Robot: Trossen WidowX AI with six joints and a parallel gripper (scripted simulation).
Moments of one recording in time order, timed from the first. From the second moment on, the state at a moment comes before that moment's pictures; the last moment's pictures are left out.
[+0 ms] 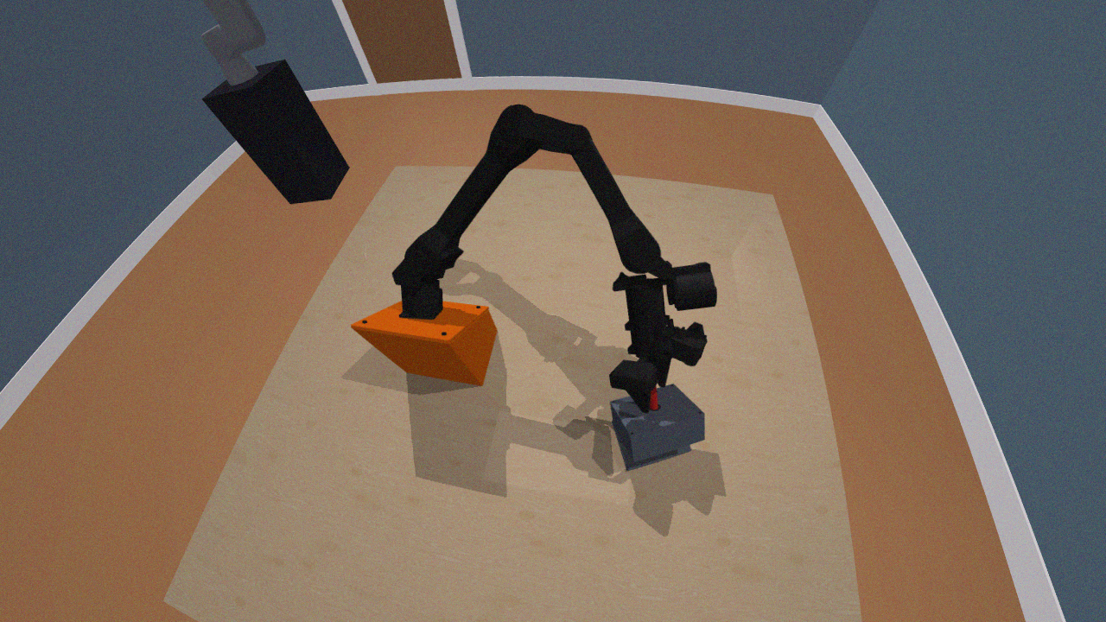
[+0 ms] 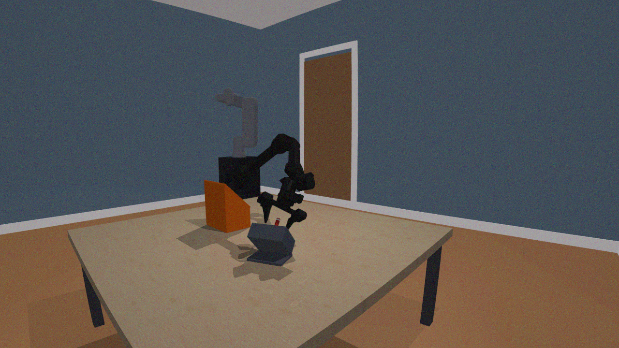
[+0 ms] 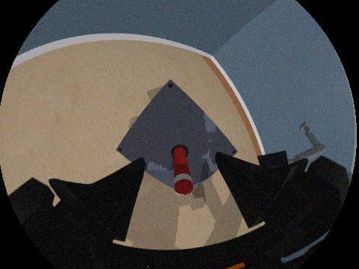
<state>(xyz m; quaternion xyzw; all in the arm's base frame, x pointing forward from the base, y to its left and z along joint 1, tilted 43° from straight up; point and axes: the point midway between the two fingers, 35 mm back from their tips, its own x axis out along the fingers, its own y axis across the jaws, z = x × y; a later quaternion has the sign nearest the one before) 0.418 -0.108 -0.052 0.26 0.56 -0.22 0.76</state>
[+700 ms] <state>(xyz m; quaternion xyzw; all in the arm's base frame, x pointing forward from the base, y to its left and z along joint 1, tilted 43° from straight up) 0.412 -0.107 -0.017 0.26 0.55 -0.22 0.76</state>
